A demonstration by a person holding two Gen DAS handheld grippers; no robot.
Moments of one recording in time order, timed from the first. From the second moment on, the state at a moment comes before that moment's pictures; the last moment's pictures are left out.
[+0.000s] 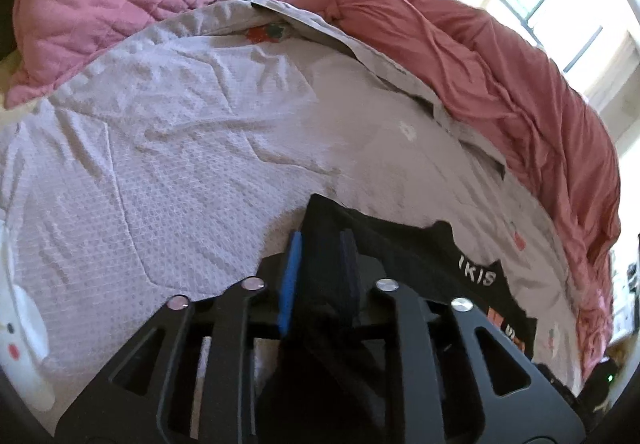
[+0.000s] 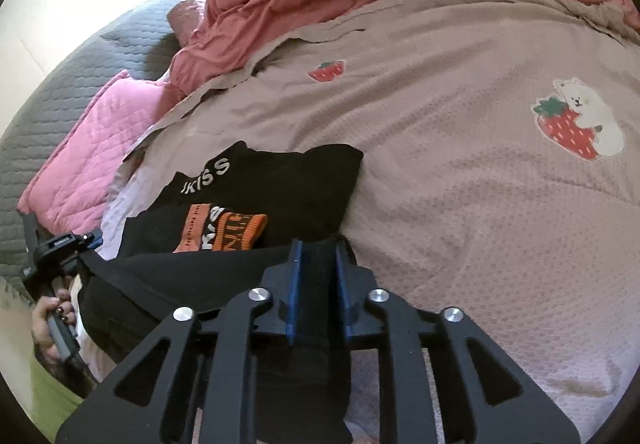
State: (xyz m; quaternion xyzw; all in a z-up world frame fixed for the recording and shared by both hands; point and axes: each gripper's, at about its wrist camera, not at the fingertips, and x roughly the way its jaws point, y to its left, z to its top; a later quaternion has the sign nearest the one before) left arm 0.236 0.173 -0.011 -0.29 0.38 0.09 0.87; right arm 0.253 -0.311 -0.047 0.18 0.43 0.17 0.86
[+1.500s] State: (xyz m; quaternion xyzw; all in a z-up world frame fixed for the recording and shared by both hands) left arm 0.165 0.170 -0.027 -0.19 0.36 0.09 0.91; right arm 0.261 -0.176 0.024 -0.07 0.34 0.27 0.90
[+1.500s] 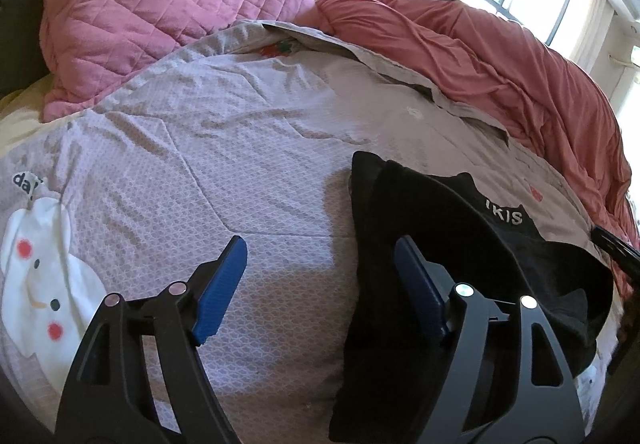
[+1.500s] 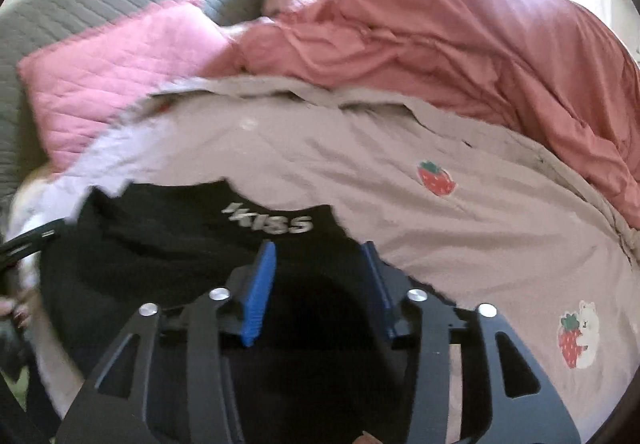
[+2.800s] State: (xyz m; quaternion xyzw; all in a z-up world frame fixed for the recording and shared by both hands) left arm 0.164 0.169 -0.024 -0.22 0.34 0.05 0.91; right arm 0.264 -0.260 0.035 -0.04 0.32 0.20 0.93
